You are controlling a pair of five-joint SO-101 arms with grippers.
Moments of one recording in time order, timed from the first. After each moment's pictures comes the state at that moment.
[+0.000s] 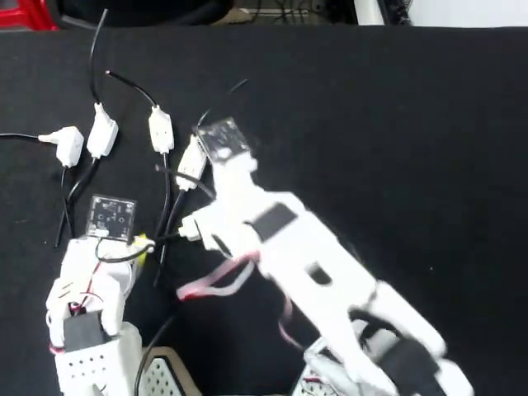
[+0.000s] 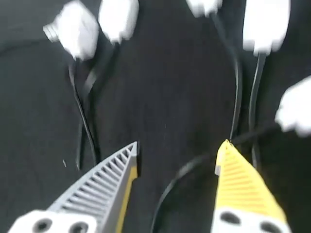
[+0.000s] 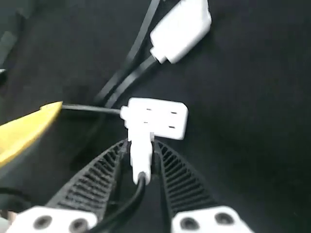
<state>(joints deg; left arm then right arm) -19.3 -104.1 93.8 60.5 -26.1 -39.4 -18.9 34.9 57.1 -15.7</state>
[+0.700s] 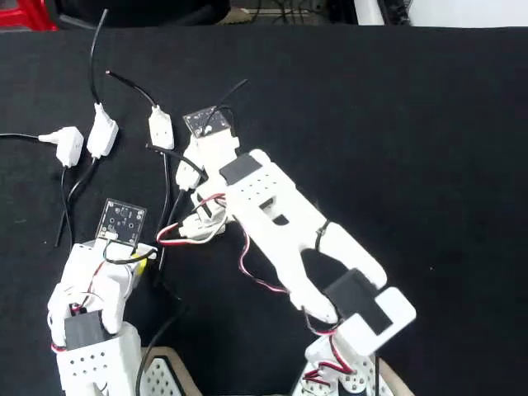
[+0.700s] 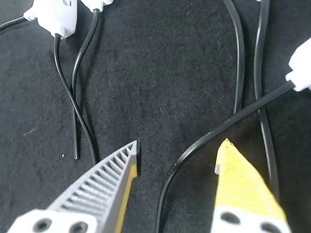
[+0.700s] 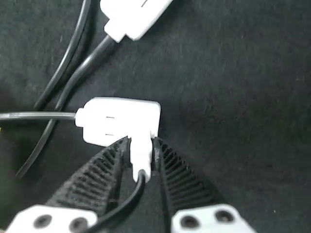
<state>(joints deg) -20.2 -104.1 96.3 61.1 -32.6 -36.1 7.2 16.1 63.3 -13.0</state>
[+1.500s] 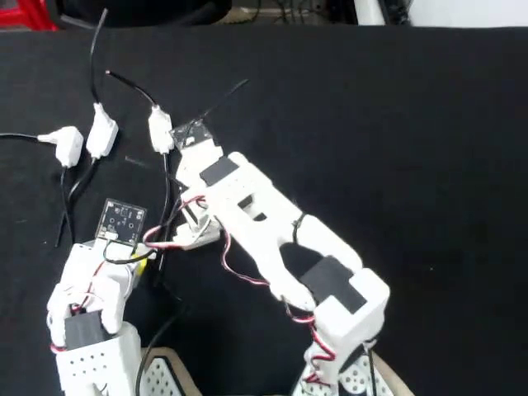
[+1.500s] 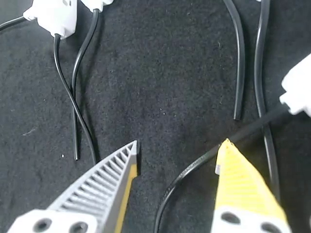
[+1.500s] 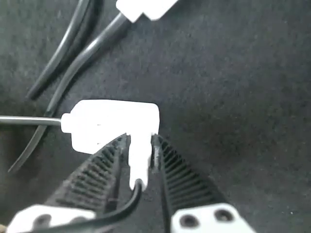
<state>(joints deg) -20.2 -104.1 96.3 61.1 -32.6 -39.3 16.7 11.4 66.6 -13.0</state>
